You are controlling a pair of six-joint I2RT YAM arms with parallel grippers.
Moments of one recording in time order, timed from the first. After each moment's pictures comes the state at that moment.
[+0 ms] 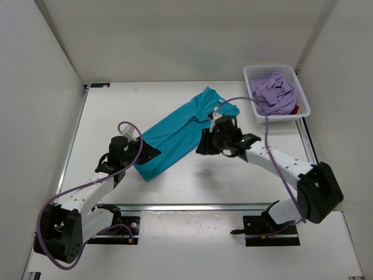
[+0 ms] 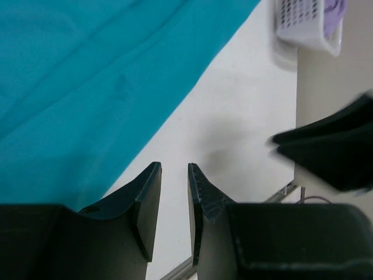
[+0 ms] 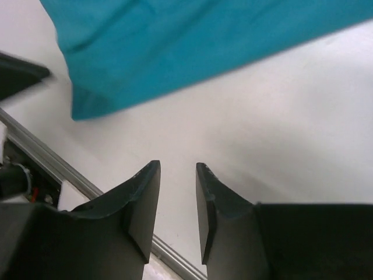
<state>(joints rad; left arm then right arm) -0.31 1.06 0.42 0.12 0.35 -0.81 0.60 1.40 1.04 -0.36 -0.24 0.46</state>
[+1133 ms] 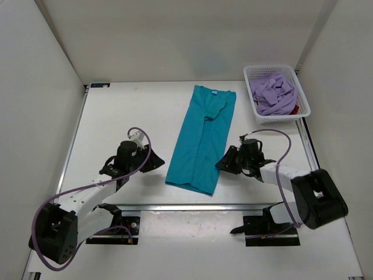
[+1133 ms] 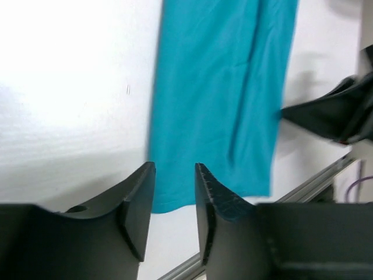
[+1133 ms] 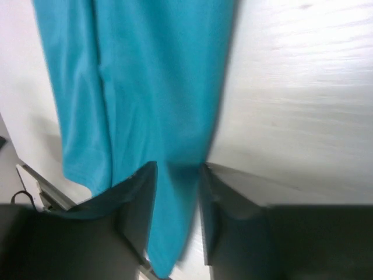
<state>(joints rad) -0.40 1.02 0.41 0.00 0.25 -0.69 0.36 1.36 0.42 0.16 -0.35 0.80</state>
